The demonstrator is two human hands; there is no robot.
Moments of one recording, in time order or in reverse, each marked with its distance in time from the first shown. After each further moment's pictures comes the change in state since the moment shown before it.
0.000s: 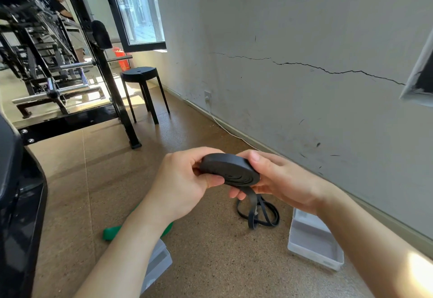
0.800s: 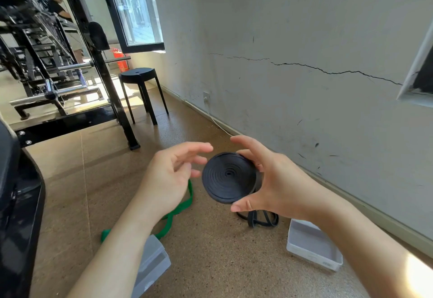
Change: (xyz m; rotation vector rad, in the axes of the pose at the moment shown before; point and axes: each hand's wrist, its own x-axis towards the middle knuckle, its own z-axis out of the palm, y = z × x) left_hand 0.003 -0.011 -0.005 -0.051 0.058 -0.154; right_hand -0.008 -0.012 0.010 -0.672 0.281 -0.091
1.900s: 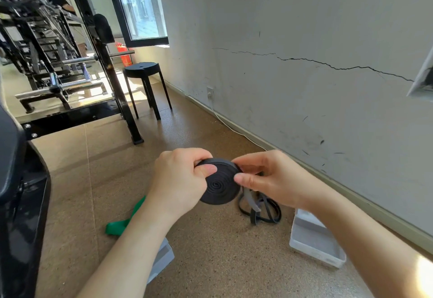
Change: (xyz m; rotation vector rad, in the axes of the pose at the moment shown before) left_hand -0.006 0.010 0.007 0.447 0.141 0.052; right_hand 0.012 0.006 0.011 0.162 -0.069 0.064
